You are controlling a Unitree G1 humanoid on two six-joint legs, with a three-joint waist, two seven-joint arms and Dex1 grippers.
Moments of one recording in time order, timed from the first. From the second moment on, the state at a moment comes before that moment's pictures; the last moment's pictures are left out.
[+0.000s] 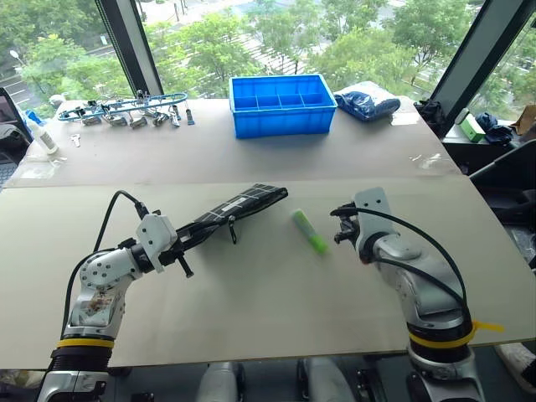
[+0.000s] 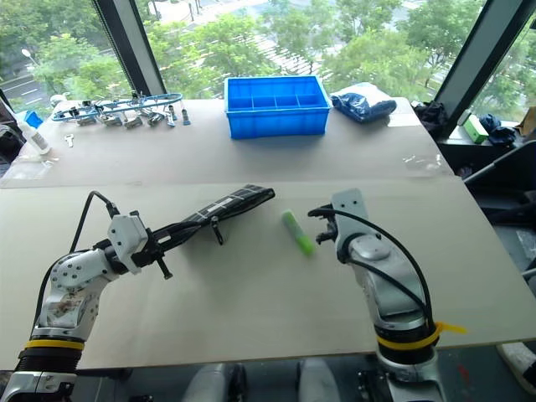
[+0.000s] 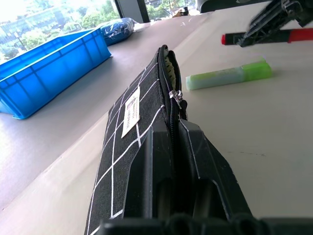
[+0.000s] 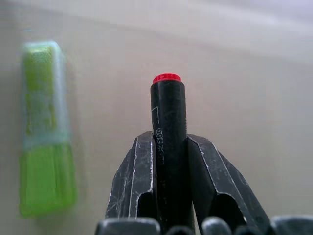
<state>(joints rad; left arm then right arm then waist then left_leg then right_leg) -0.20 0.59 0.09 0.08 -0.32 -0.20 -0.97 -0.44 -0.44 0.15 -0.47 0.06 1.06 0.24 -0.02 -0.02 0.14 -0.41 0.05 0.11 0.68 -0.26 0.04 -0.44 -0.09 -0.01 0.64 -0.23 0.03</state>
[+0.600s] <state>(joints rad) -0.22 0.56 0.07 0.10 -0.32 -0.20 -0.98 -0.69 -0.68 0.47 -0.11 -0.34 -0.09 0.59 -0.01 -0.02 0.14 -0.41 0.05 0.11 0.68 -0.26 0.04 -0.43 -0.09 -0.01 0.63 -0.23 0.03</state>
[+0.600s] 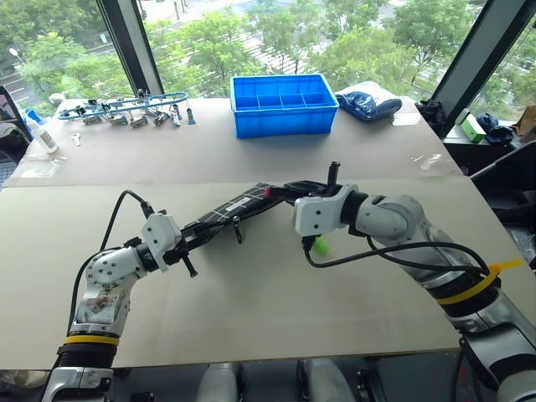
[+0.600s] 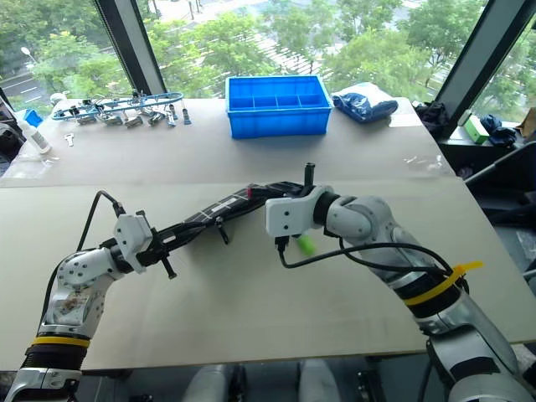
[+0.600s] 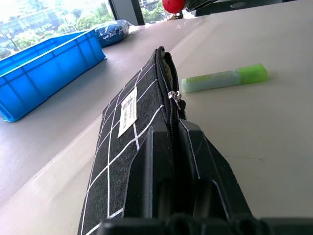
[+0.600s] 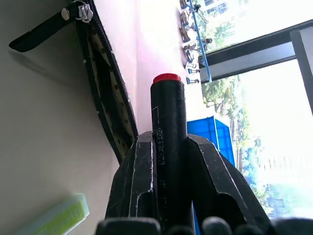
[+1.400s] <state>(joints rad) -0.23 0.56 0.06 0.10 -0.32 -0.20 -0.99 -0.70 -0.56 0.48 0.12 -0.51 -0.29 0.59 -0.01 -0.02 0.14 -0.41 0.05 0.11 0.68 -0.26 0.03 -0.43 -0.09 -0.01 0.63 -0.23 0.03</state>
